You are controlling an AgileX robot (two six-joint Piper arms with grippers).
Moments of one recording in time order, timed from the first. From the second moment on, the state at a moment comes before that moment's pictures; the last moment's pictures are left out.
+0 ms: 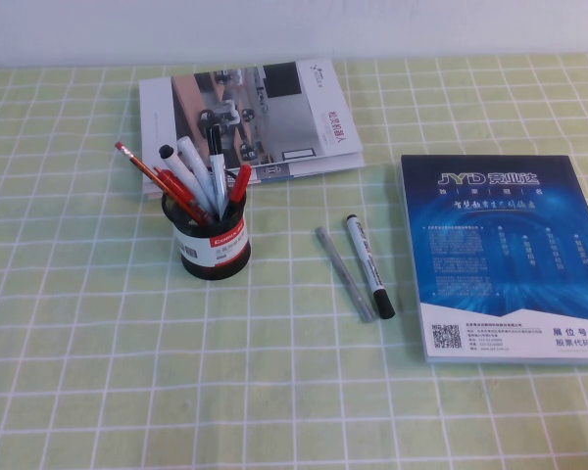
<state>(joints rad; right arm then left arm) 0.06 -0.01 0.03 0.13 0.37 -0.07 0.00 -0.02 0.03 -0.06 0.39 0.16</state>
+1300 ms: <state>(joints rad) 0.06 0.11 -0.15 0.71 0.30 -0.10 0.00 -0.02 0.03 -0.06 0.39 0.16</state>
